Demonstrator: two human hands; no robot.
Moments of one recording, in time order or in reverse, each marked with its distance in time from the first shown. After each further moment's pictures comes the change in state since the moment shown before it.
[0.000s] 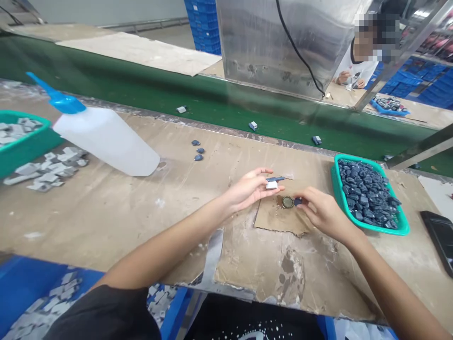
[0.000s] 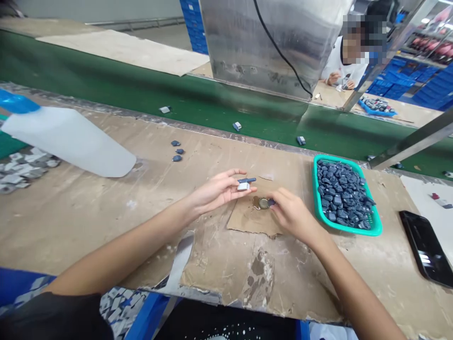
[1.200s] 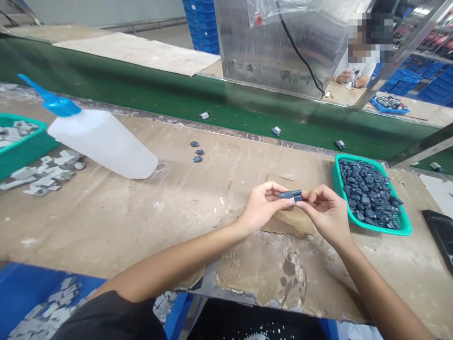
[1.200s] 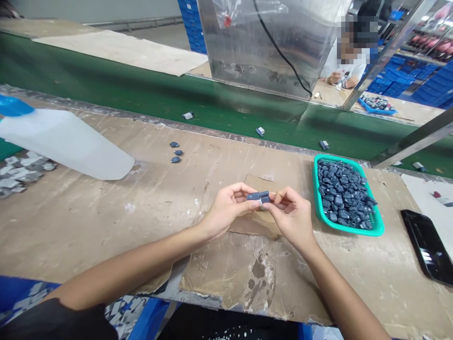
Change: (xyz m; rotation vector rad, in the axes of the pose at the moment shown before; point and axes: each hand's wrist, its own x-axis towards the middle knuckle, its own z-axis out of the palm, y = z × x) left_hand -0.014 -0.032 0.020 0.256 0.070 0.252; right_hand 0.002 -0.025 0.019 0.668 0.553 0.244
